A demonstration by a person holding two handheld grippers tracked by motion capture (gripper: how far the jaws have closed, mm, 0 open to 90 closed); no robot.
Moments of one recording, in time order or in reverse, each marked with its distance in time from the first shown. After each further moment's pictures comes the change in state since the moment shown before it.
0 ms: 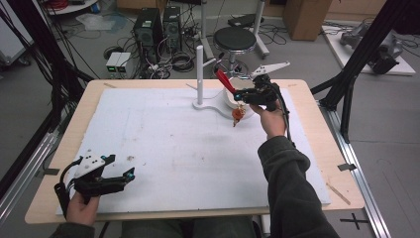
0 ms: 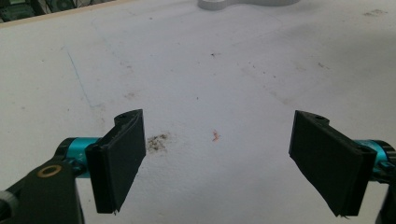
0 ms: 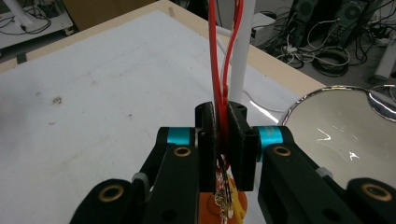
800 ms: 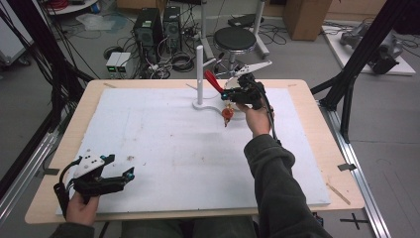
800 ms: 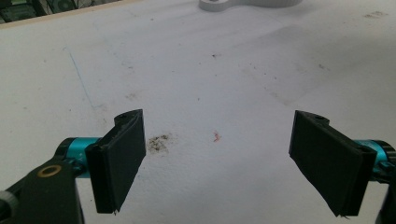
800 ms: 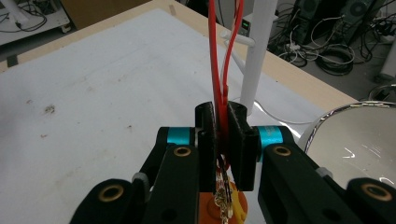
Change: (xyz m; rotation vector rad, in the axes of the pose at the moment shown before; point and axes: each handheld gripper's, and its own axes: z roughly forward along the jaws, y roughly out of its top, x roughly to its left) left arm 0.001 0.000 -0.001 -0.002 0.002 -0.002; right arm 0.012 0.012 0.035 0.017 -0.005 -0.003
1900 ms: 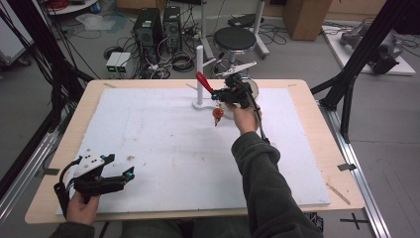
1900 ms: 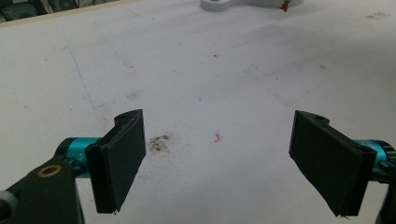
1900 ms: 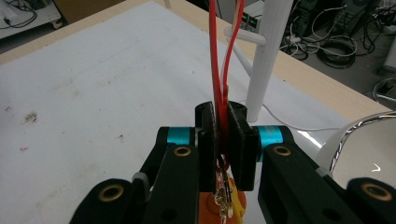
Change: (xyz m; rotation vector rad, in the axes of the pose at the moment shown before) left arm 0.000 0.000 0.001 0.000 0.001 -0.006; right arm 0.004 0.005 0.038 0.030 -0.012 0.018
